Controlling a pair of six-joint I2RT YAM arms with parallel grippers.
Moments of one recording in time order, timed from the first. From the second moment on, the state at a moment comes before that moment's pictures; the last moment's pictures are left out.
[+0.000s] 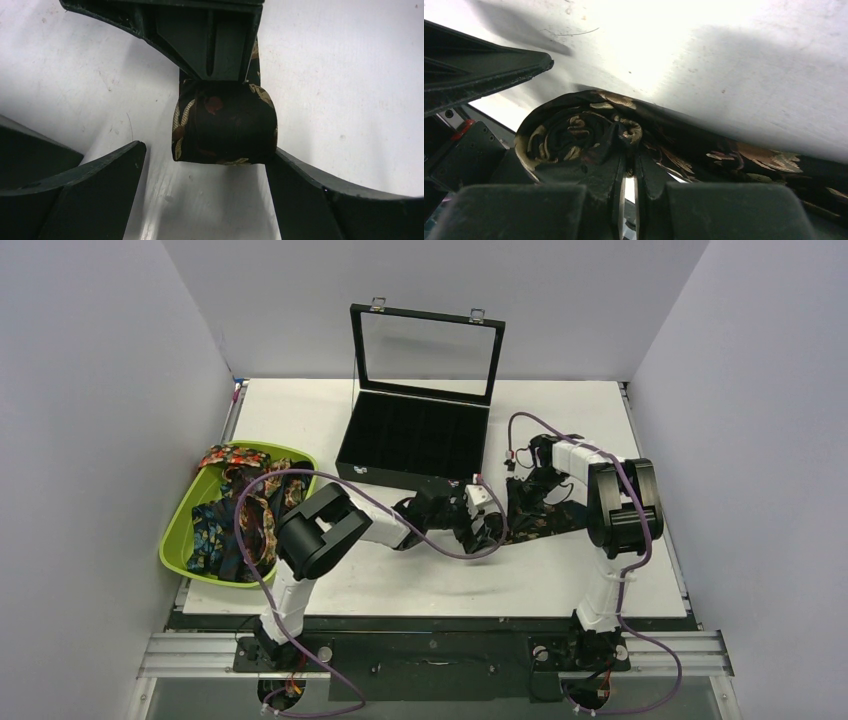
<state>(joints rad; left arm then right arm) -0.87 2.07 1.02 0.66 0.46 0.06 0.14 1.97 1.27 -0.96 -0.51 -0.01</state>
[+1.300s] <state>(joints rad) -0.94 2.07 1.10 0.46 0.29 0.21 0.06 1.80 1.24 -0.97 -0.69 -0.17</state>
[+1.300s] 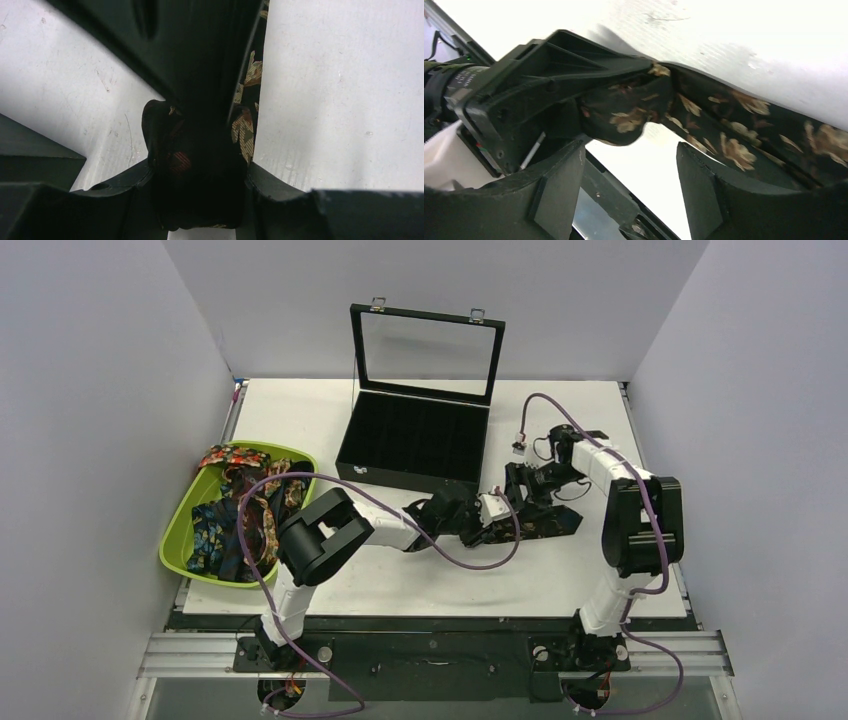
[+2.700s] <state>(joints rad) -0.92 2.01 1.05 0.53 0.42 0.24 0.09 1.94 1.26 -0.97 -0.44 -0.11</state>
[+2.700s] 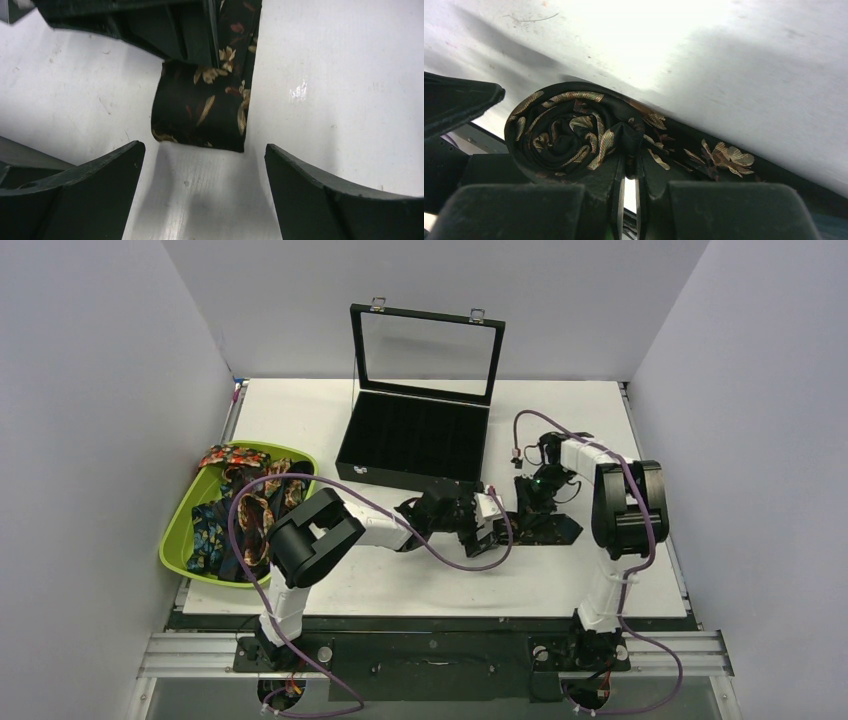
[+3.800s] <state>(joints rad) -0.95 2.08 1.12 0.49 0.41 0.27 0.09 1.83 1.28 -1.05 -0.72 -0.22</state>
